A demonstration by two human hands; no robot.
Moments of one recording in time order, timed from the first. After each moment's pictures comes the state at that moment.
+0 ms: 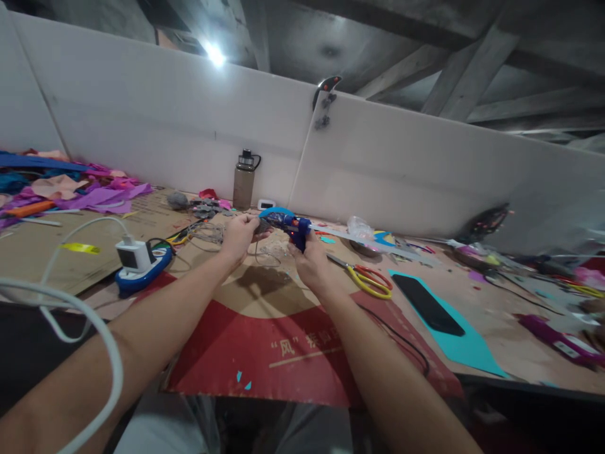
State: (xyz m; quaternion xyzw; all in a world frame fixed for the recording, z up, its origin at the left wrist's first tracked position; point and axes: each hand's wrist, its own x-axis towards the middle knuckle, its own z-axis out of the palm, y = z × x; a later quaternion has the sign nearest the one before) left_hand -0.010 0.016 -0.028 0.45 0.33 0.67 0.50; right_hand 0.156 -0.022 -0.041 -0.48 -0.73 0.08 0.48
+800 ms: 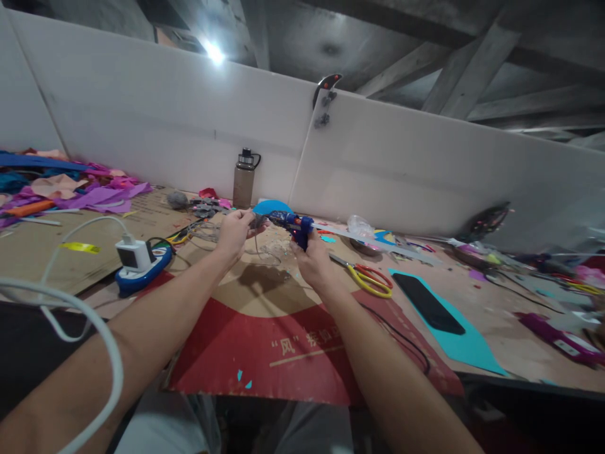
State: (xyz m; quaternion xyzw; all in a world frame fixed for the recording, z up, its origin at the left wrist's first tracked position) left_hand -0.018 0.021 -0.026 0.43 0.31 0.69 0.49; right_hand 0.159 -0.024 -0.038 -0.50 -0.73 0.08 0.46
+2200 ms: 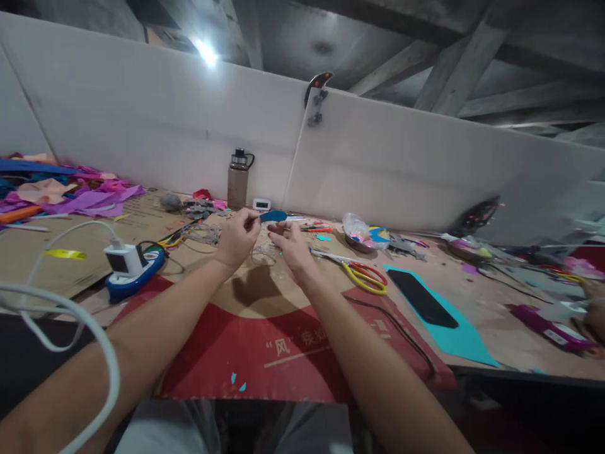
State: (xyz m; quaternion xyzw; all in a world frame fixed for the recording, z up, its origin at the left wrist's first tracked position) left_hand -0.015 0.004 -0.024 0.68 0.42 0.60 0.02; right_hand 0.120 -0.010 -0.035 -0.35 -0.57 0.42 0.61
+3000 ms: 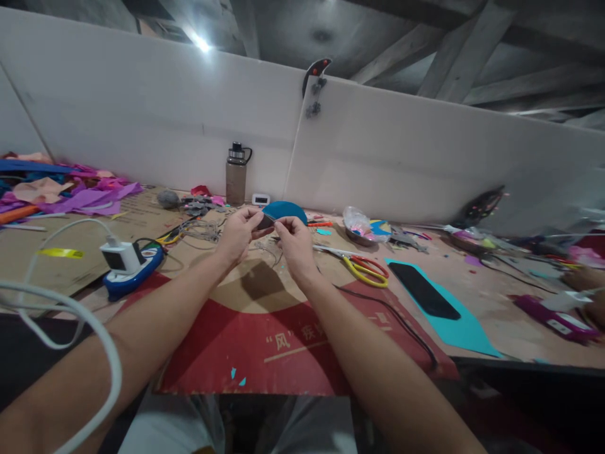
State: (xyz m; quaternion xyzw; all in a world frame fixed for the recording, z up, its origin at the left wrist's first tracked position) left_hand 0.000 0.004 -0.026 0.51 0.23 0.64 0.53; right_hand 0.122 -0.010 -0.036 -0.40 -0.57 0.31 0.64
